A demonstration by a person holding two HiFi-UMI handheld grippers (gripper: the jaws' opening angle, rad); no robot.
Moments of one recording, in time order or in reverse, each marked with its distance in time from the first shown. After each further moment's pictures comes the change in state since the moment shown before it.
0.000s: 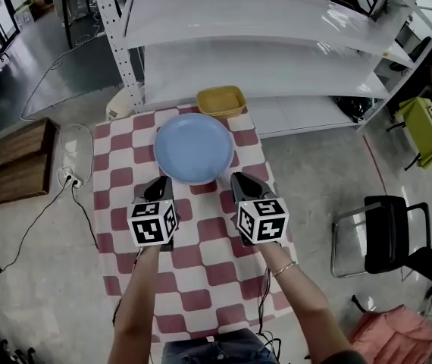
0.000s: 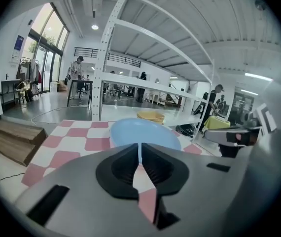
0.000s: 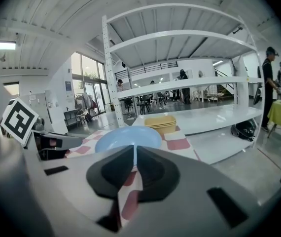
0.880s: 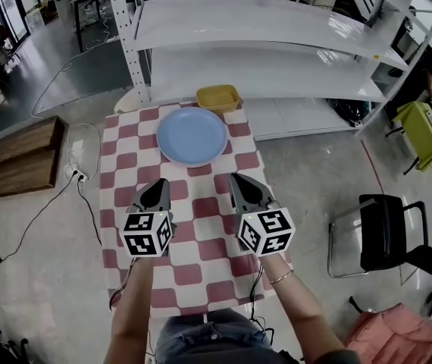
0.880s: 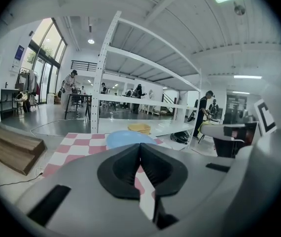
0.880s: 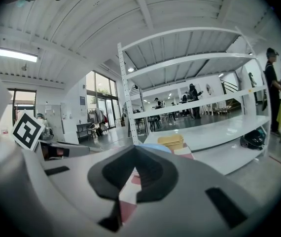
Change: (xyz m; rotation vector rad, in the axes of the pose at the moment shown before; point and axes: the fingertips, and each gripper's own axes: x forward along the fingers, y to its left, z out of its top) left arm -0.122 -0.054 0.004 0.059 -0.151 -0.037; right arm -0.126 0.049 0.028 -0.031 -0.215 0.116
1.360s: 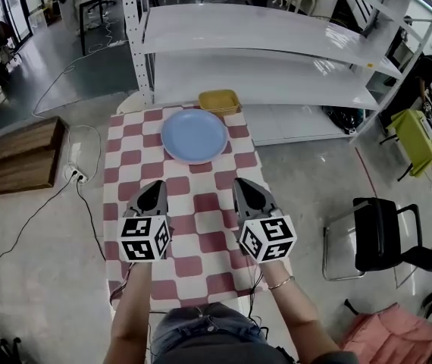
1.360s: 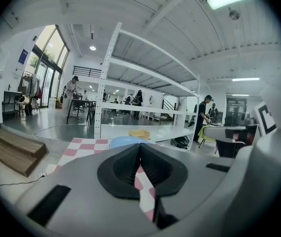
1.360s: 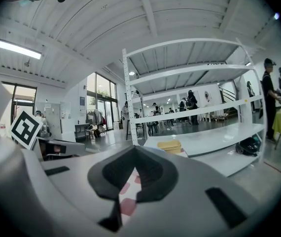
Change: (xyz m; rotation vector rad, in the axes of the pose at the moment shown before) left arm -0.056 -0.003 0.012 0.000 -0.070 0.008; right arm -0.045 0.028 0.014 -0.039 -0.042 -0.033
